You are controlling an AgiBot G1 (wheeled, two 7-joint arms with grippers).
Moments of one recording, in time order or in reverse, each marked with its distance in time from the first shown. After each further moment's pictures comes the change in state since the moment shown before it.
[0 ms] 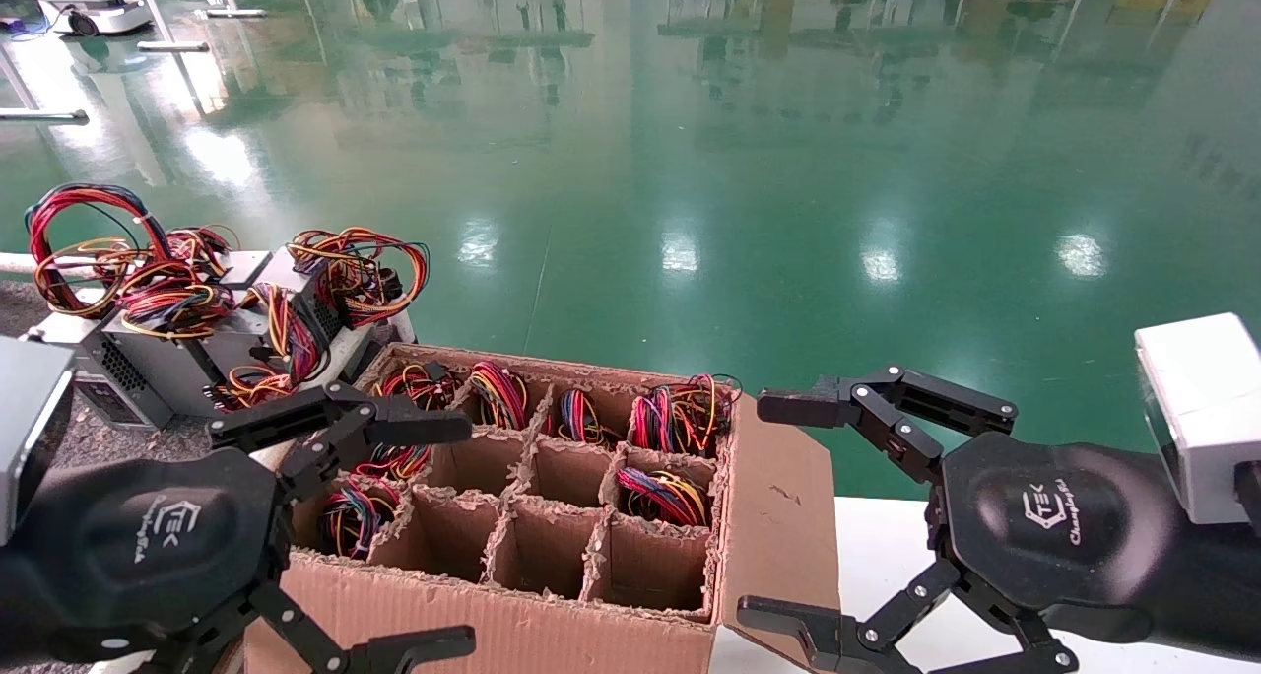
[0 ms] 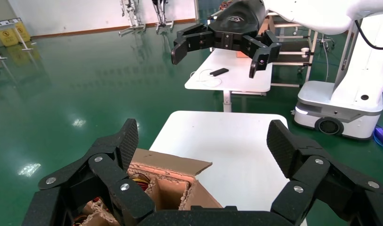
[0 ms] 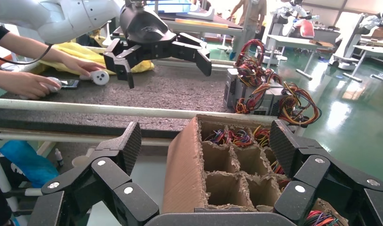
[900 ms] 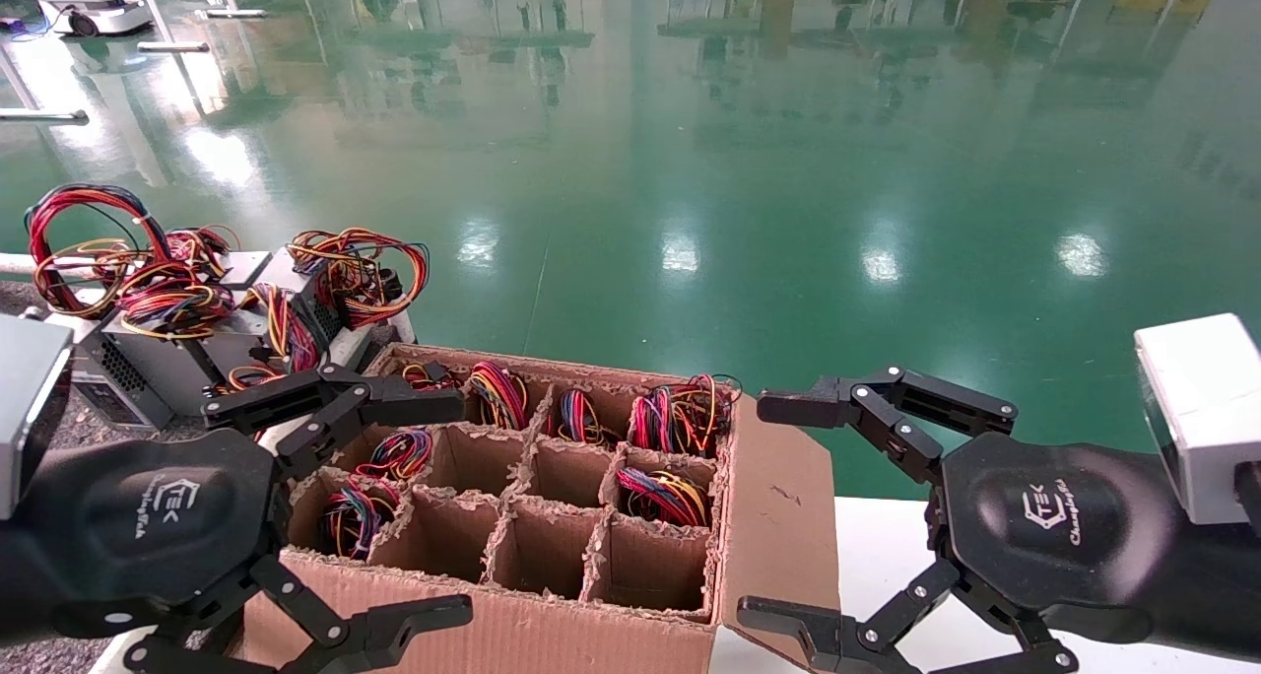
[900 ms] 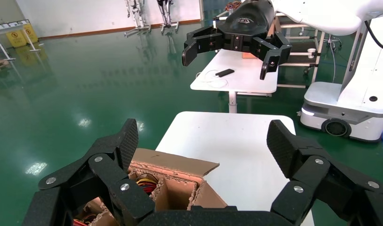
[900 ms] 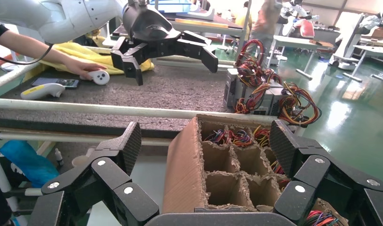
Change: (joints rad) left arm -0.014 0.005 -0.002 0.020 0.008 -0.009 0.004; right arm 0.000 0.000 0.000 0.000 0.000 0.000 0.000
